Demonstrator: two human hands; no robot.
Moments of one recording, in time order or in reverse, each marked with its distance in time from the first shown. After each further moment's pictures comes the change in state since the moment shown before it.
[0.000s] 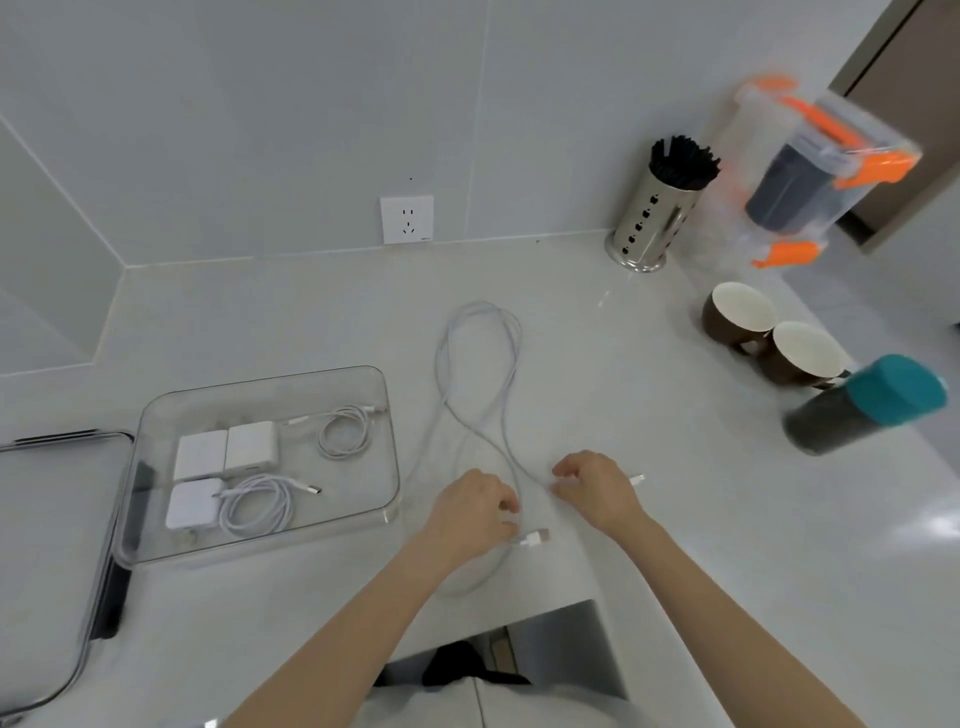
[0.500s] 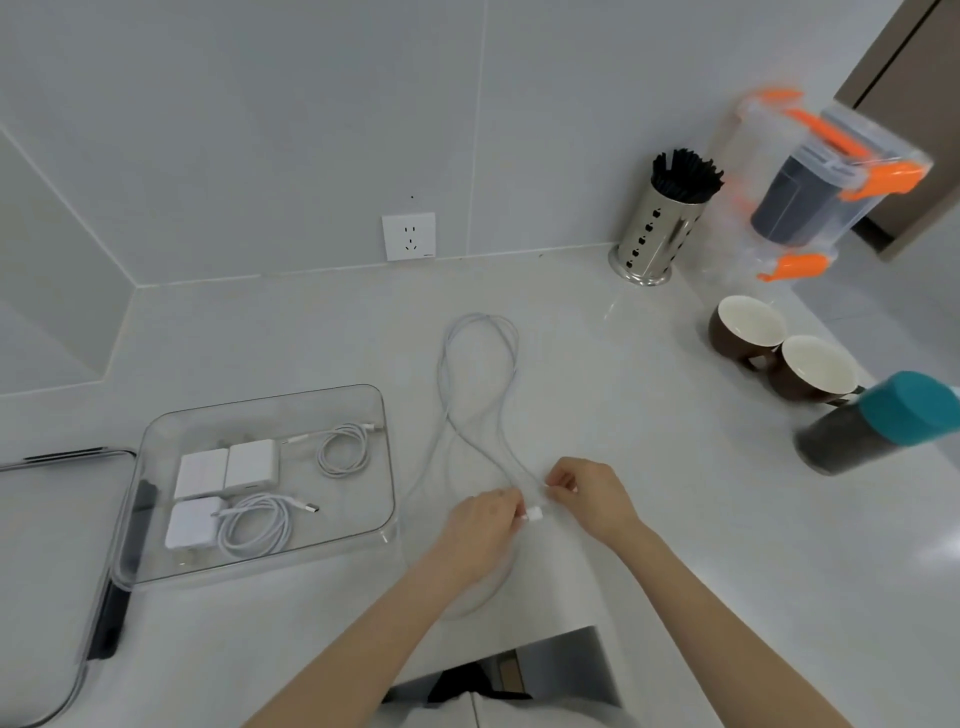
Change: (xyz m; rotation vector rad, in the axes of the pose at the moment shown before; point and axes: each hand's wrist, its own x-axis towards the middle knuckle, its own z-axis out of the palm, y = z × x) left_hand 0.007 0.010 0.004 0.034 0.090 0.043; right_hand 0.013 -0.003 -0.005 0.126 0.049 -0.102
